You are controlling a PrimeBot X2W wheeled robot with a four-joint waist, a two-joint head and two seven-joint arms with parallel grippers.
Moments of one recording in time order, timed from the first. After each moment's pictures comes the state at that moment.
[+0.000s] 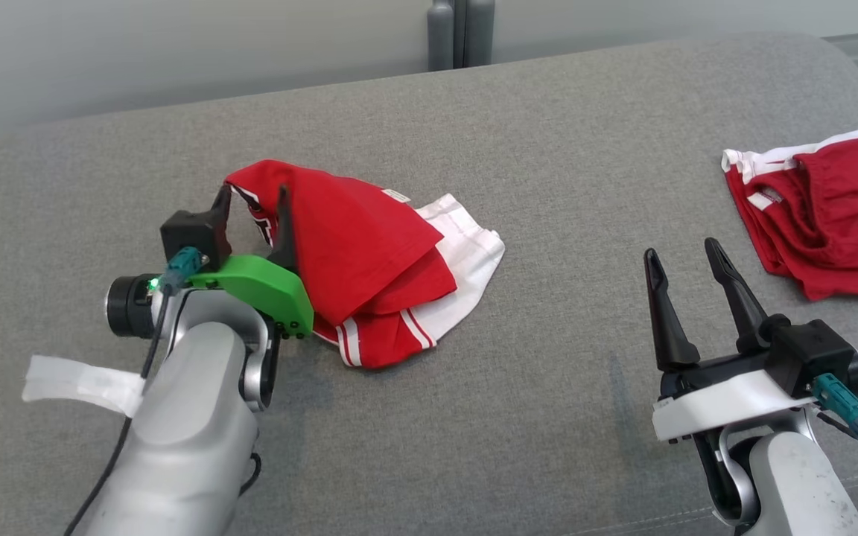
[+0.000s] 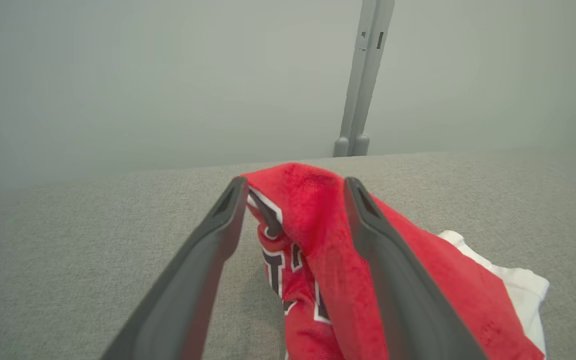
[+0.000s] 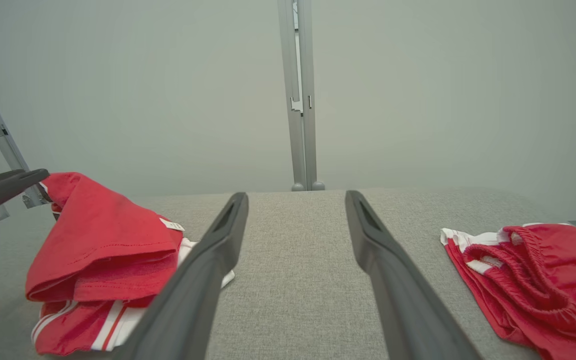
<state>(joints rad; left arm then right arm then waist) -0.70 0.08 -0.38 0.85 -0.45 0.08 -0.26 -0.15 -0.05 0.05 0.06 0.13 0.13 -0.24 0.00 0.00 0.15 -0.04</state>
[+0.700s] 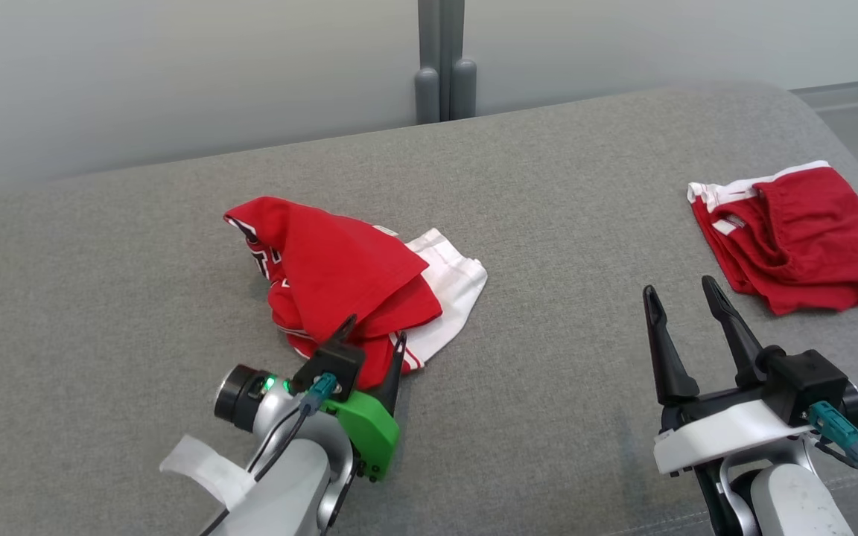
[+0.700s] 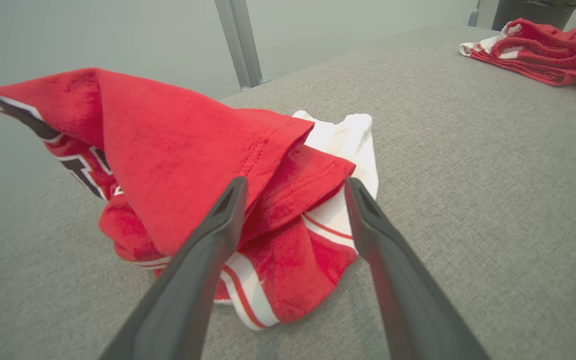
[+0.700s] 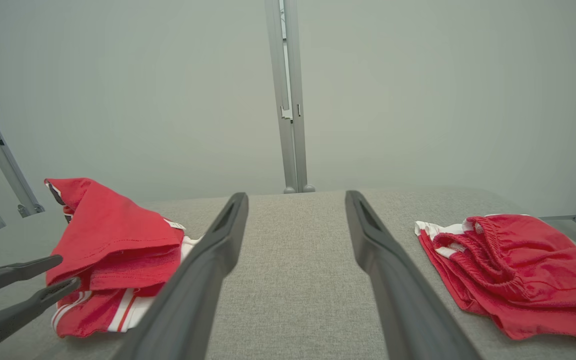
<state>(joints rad) -0.48 0.05 -0.67 0.80 -0.32 0.04 -0.26 -0.07 -0.05 0.05 0.05 0.14 0.13 -0.22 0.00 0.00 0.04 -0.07</state>
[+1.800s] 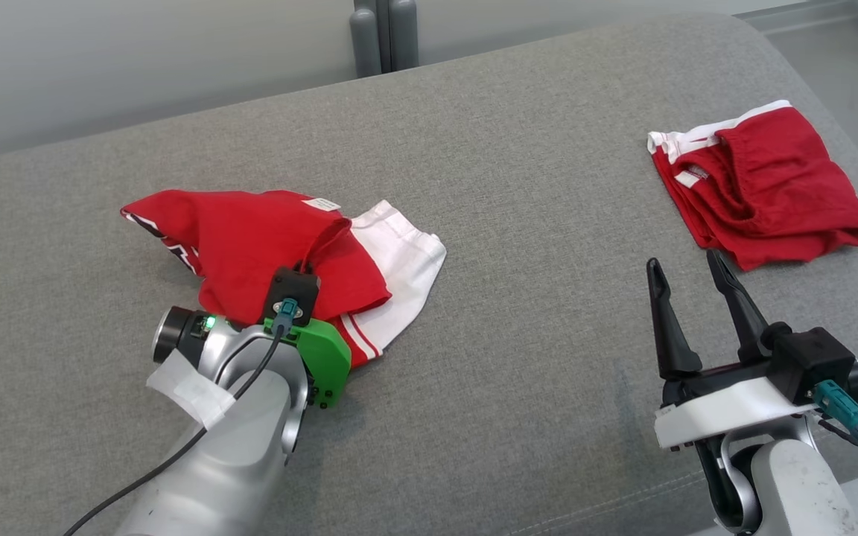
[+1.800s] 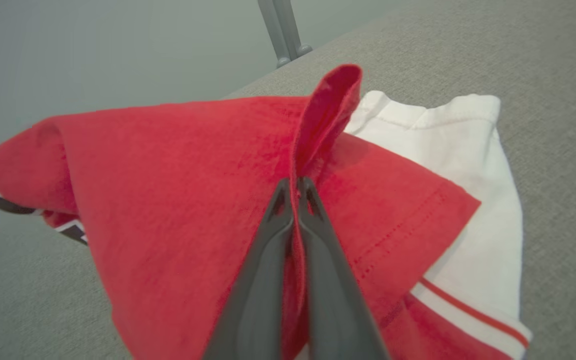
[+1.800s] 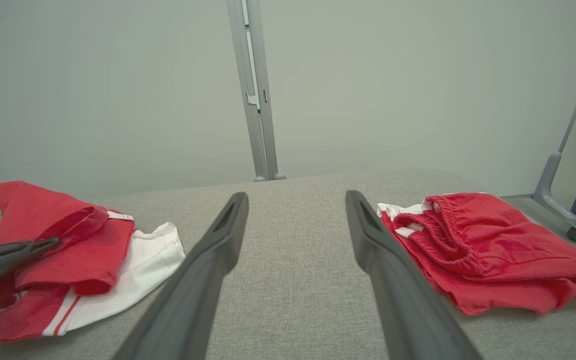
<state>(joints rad) -0.73 0.05 -0.70 1.09 -0.35 0.16 -0.26 -0.12 -0.05 0.05 0.07 0.14 0.13 -0.24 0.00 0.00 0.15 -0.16</state>
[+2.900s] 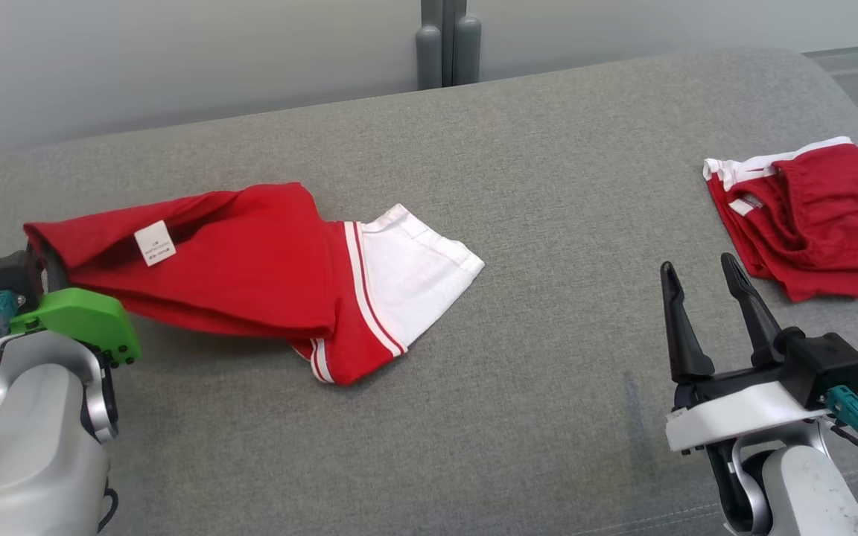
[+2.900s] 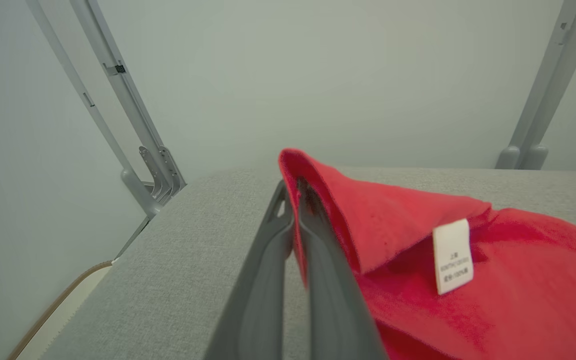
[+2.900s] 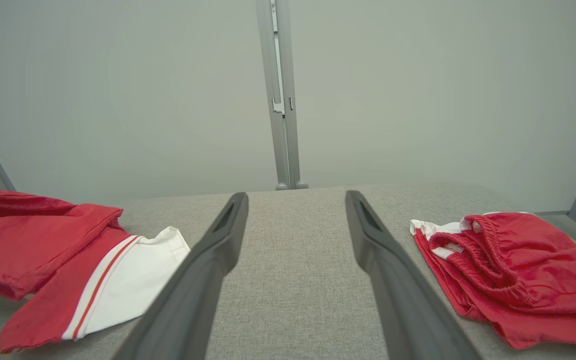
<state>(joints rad) -0.60 0.29 -0.21 0.81 -0.40 0.23 -0.26 -0.10 -0.05 0.02 0.05 0.13 0.13 -0.23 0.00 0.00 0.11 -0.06</state>
